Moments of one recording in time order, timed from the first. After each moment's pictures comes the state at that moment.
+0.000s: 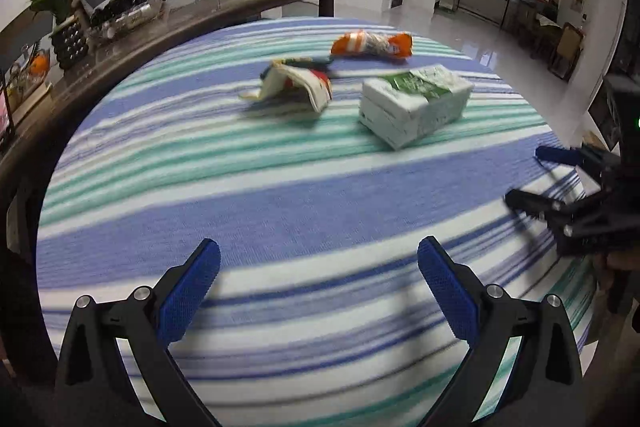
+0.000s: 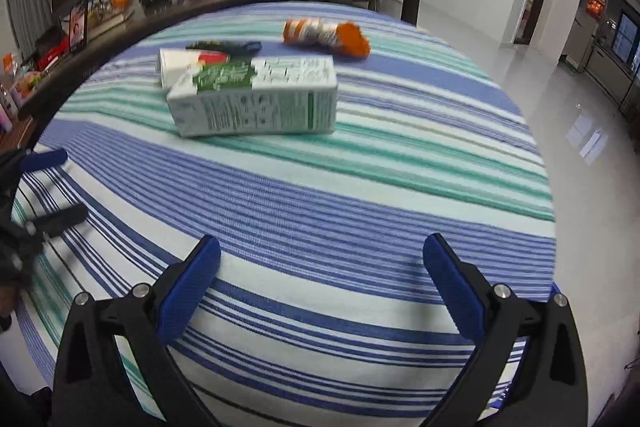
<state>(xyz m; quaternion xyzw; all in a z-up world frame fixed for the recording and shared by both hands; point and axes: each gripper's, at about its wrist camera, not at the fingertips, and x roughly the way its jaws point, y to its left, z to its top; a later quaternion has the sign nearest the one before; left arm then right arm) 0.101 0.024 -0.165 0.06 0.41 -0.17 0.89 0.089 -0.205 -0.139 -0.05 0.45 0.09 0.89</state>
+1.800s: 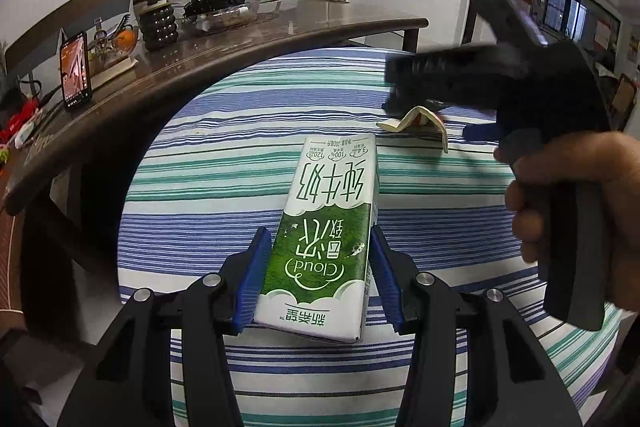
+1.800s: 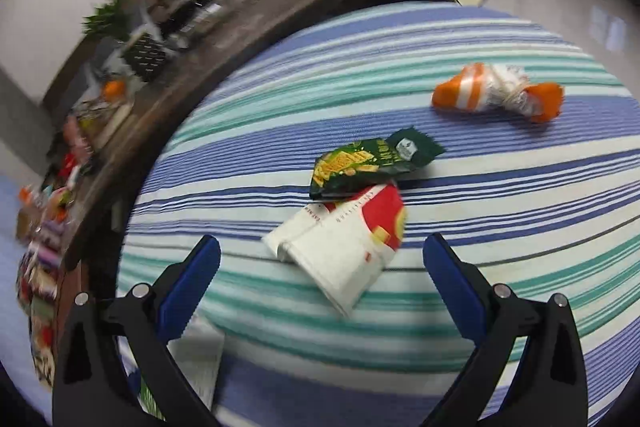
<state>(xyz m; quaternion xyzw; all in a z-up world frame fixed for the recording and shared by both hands) 0.089 0.095 -0.149 0.01 0.38 -0.04 0.92 0.243 -0.061 -0.111 0.15 0.49 0.09 0.85</state>
